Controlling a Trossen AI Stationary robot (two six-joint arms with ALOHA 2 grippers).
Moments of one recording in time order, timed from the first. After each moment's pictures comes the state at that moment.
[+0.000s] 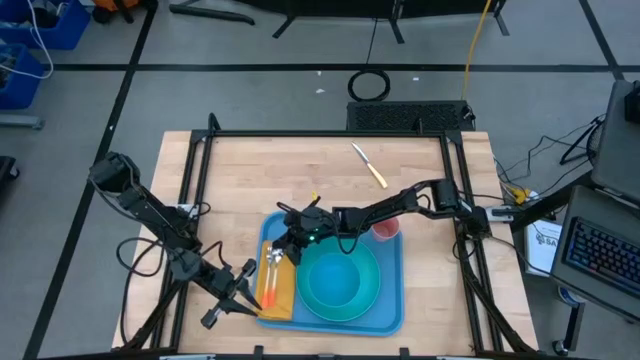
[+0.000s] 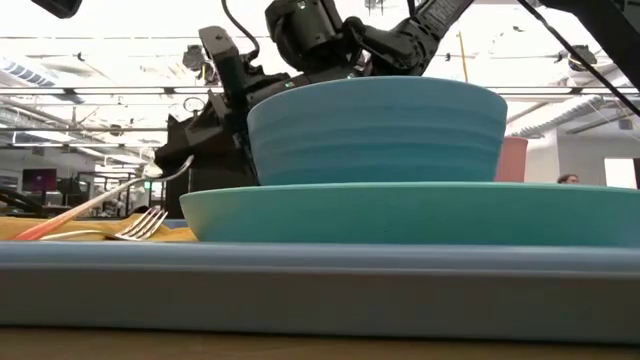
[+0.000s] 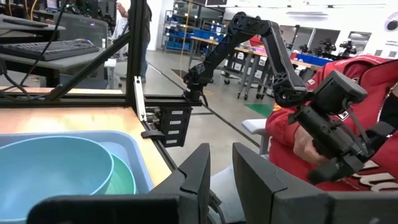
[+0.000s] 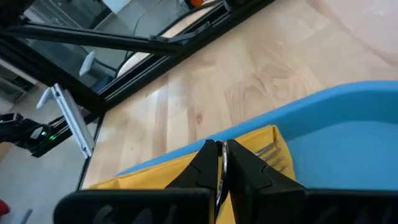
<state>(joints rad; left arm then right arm) -0.83 1.31 0.40 0.94 -0.24 -0.21 0.07 2.21 1.39 0.44 -0.13 0.61</state>
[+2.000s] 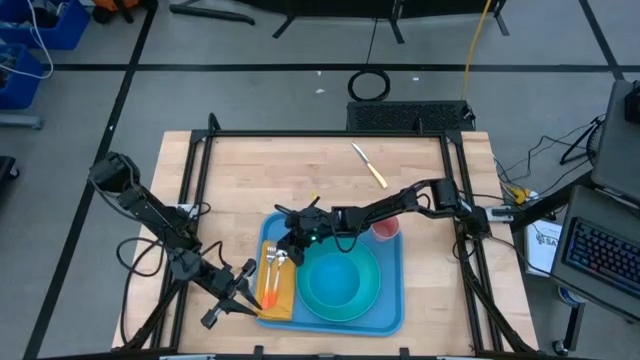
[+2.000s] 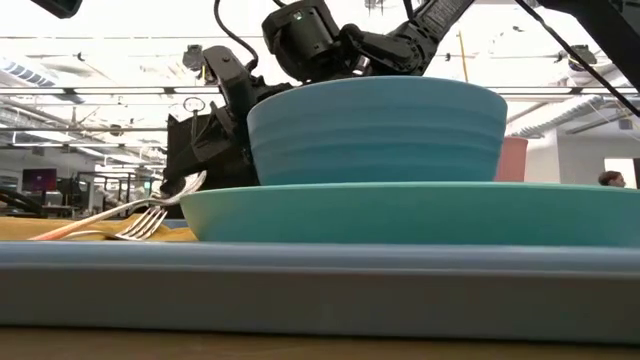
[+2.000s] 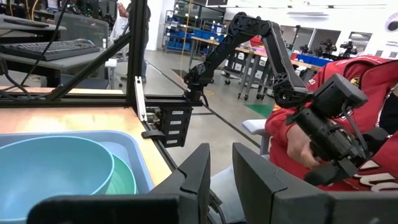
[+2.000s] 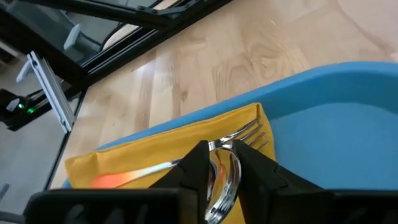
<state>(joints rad) -0.83 1.31 0.40 0.94 -0.25 -0.21 0.06 2.21 1.39 0.37 -0.16 0.53</state>
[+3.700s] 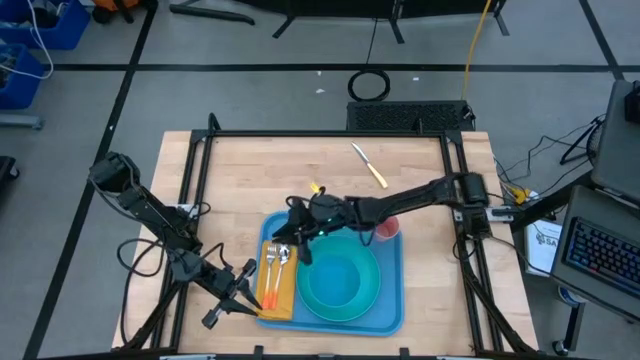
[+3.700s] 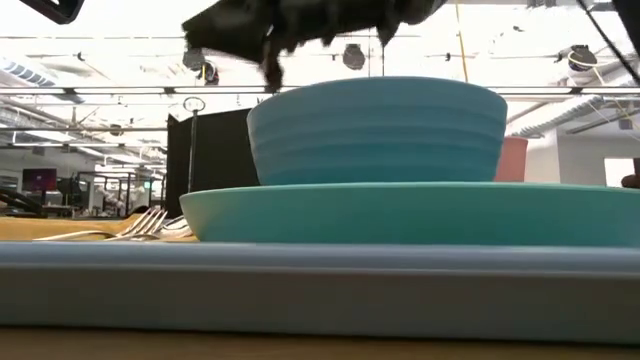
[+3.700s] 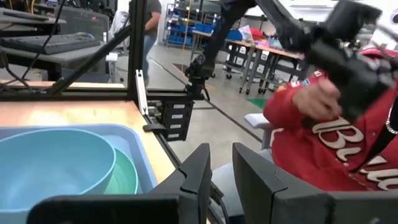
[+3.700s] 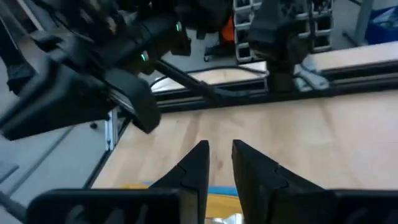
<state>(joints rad) -0.83 1.31 0.40 0.91 -0.25 -0.22 0.07 1.96 1.39 0.32 -0.16 0.23</state>
